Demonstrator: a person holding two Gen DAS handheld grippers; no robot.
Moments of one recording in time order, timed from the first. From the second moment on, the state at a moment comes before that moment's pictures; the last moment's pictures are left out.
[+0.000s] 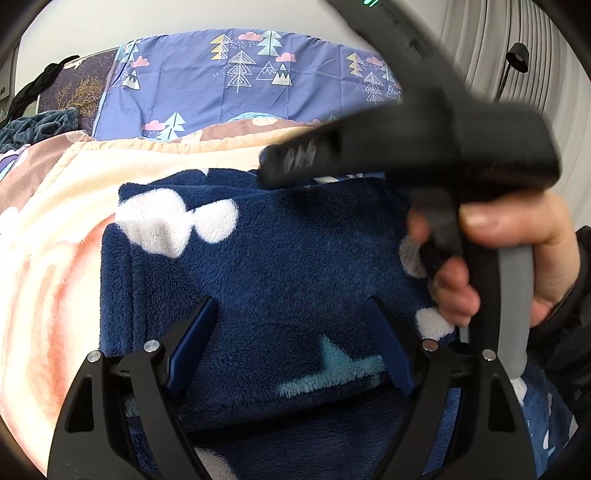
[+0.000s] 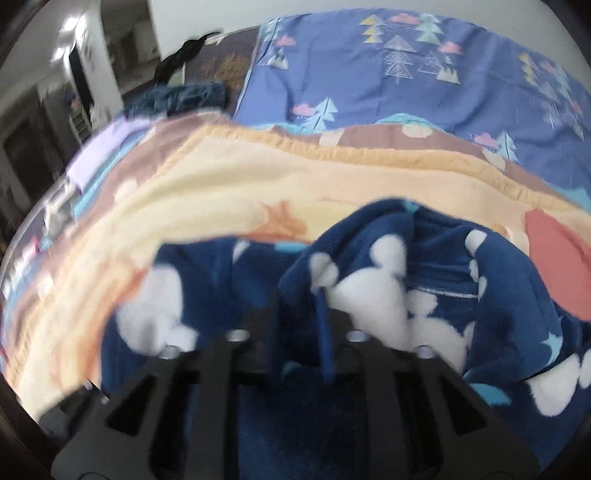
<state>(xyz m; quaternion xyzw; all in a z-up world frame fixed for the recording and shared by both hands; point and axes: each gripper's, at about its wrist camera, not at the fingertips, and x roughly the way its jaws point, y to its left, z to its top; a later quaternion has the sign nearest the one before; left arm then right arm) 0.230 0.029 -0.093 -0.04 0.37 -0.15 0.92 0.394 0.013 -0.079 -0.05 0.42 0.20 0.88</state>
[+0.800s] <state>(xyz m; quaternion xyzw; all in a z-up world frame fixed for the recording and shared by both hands) 0.361 -0.034 -0.070 -0.04 0.42 -0.15 0.89 0.371 -0.192 -0.110 0.19 0.37 0.07 0.91</state>
